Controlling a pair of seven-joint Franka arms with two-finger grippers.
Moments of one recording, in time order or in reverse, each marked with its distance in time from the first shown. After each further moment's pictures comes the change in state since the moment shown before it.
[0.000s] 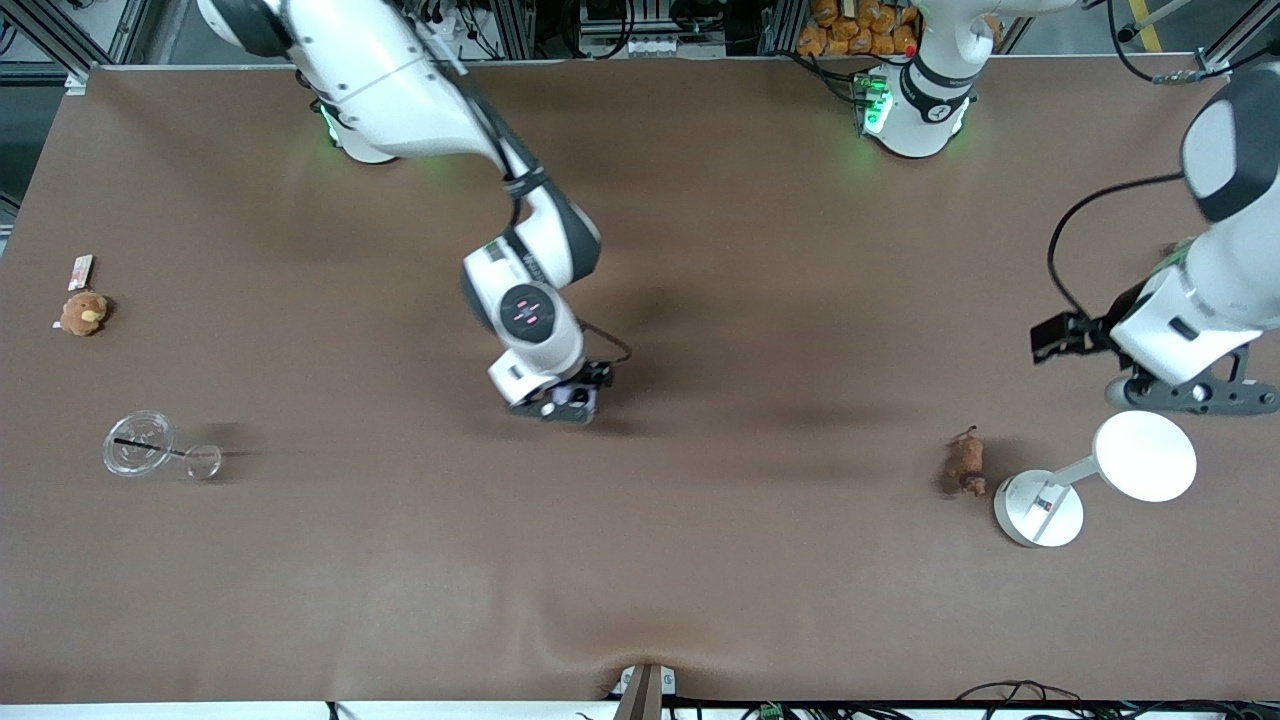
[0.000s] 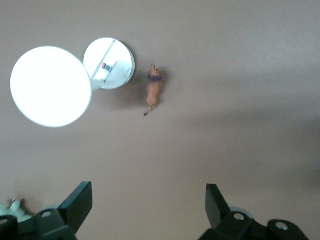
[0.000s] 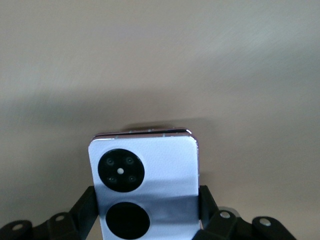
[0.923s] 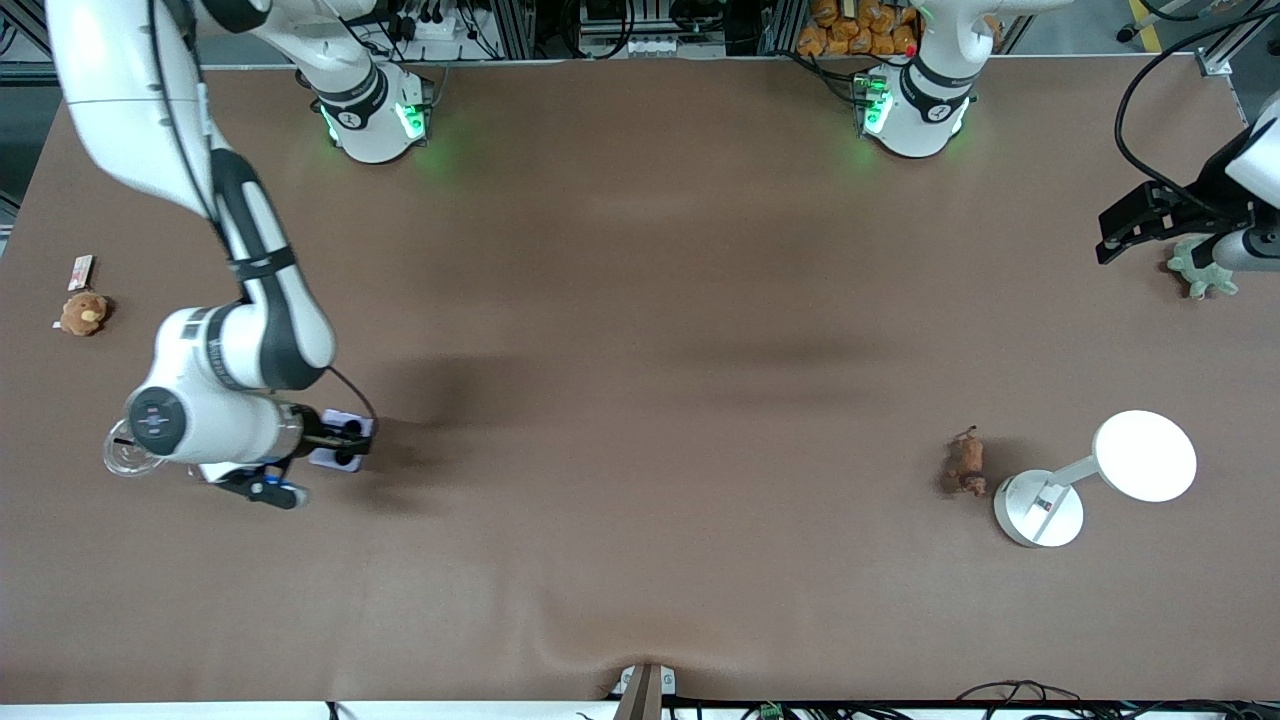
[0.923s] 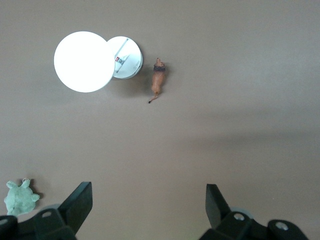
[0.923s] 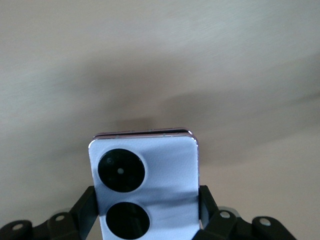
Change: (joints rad) left arm 0.053 -0.252 -0.016 -0.121 -0.033 -0.023 0.007; right arm -0.545 -0.068 -0.005 -0.016 -0.002 -0.176 -0.436
